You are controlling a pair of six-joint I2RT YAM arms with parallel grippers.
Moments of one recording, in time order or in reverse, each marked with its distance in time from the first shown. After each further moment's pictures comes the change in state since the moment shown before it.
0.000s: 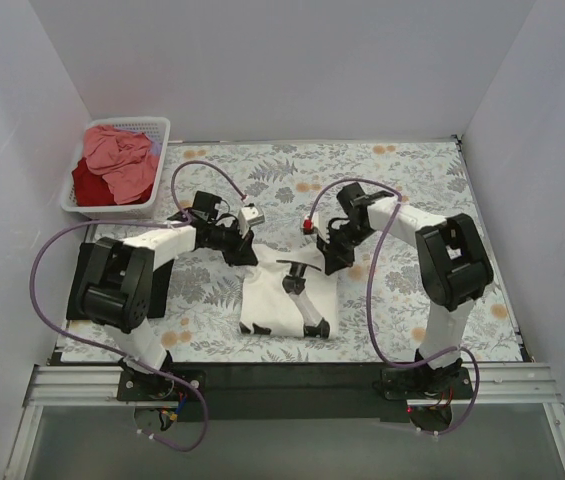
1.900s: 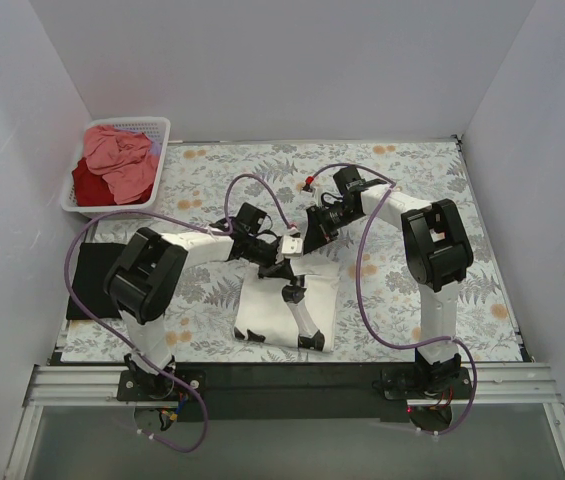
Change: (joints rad) left arm -0.271 0.115 0.050 0.082 0.066 0.325; right arm -0.030 0.159 0.161 0.171 -0.316 0.760
